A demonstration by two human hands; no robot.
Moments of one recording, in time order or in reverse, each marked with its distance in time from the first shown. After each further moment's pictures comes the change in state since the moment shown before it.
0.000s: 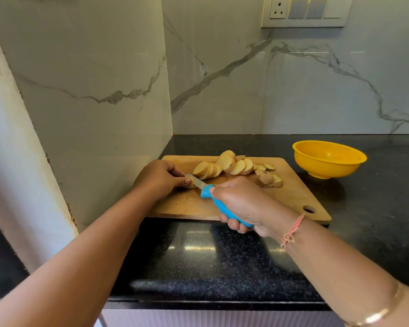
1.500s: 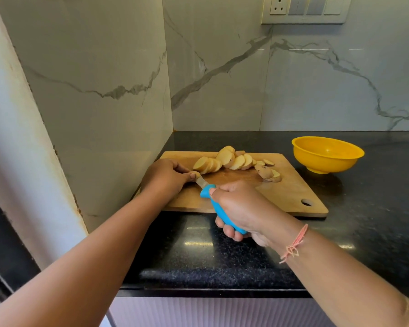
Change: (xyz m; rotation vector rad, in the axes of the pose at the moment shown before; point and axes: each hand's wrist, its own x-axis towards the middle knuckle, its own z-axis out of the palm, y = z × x) left_hand -0.011 0.003 0.011 -0.010 0.058 0.003; right_hand -0.013 0.013 0.015 0.160 0.002 -0.047
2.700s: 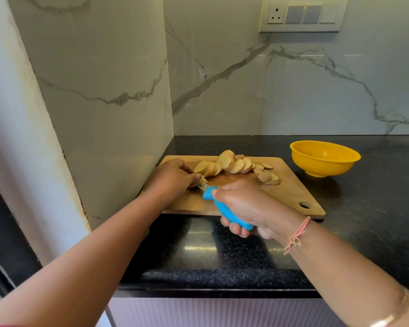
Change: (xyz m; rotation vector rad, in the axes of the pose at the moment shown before) left_hand -0.006 0.010 -0.004 0.107 -0.049 0.015; right_hand -0.001 -0.007 -0.012 -0.105 -0.058 0.036
